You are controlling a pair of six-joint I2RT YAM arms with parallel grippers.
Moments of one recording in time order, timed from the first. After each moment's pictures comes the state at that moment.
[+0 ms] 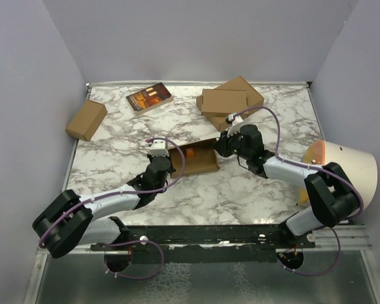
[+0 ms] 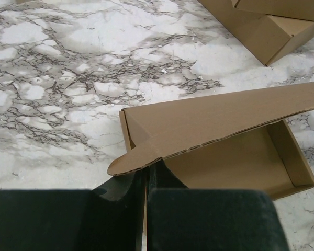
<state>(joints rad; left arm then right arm) -0.81 1.22 0.40 0.45 -0.62 -0.43 0.54 1.50 0.71 0.41 -0.21 0.23</state>
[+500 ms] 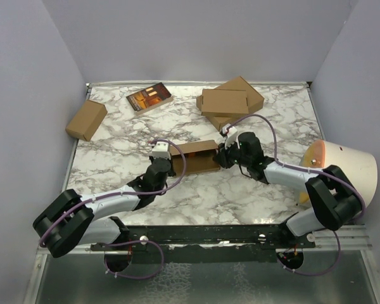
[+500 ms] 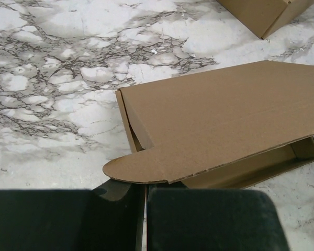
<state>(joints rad) -0.81 1.22 0.39 0.44 -0.56 -0.40 0.56 1.47 0.64 0.34 -0.26 0.06</state>
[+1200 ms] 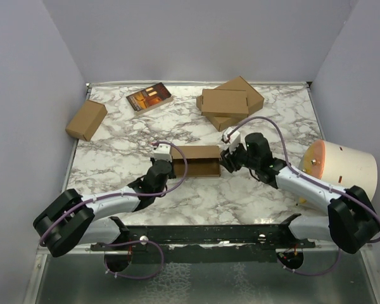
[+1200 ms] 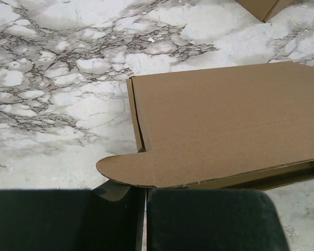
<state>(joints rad) -0.82 1.22 0.37 0.43 -0.54 -0.38 0.56 1.26 0.64 0.10 -0.24 -0.18</state>
